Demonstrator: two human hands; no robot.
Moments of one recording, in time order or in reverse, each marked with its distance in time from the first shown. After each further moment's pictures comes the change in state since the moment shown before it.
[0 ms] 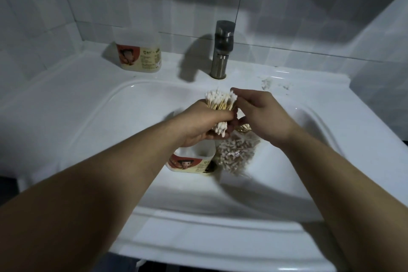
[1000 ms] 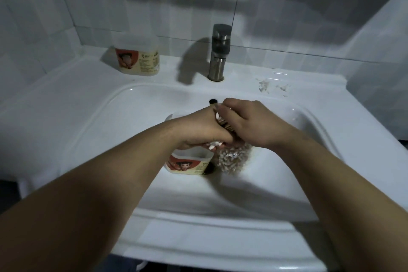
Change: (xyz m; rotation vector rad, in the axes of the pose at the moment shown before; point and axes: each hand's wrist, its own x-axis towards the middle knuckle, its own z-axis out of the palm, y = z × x) left_hand -0.009 0.004 0.003 0.407 -0.210 0.095; right_hand -0.016 -0.022 0.005 -0.477 -0.142 -0.170
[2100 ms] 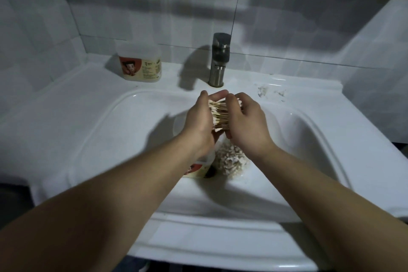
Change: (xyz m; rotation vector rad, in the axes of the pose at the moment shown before) left_hand 0.005 0.018 0.020 -0.867 0.566 -0.043; right_hand 0.004 -0.022 0.027 0.490 0.469 0.268
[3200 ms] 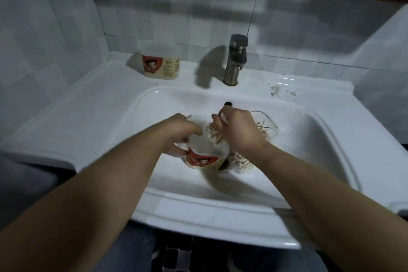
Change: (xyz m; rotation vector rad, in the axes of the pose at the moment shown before) left_hand 0.003 0.033 -0.100 0.910 0.067 -0.306; right_hand 0.002 0.016 0.040 -0.611 -0.157 -0.322
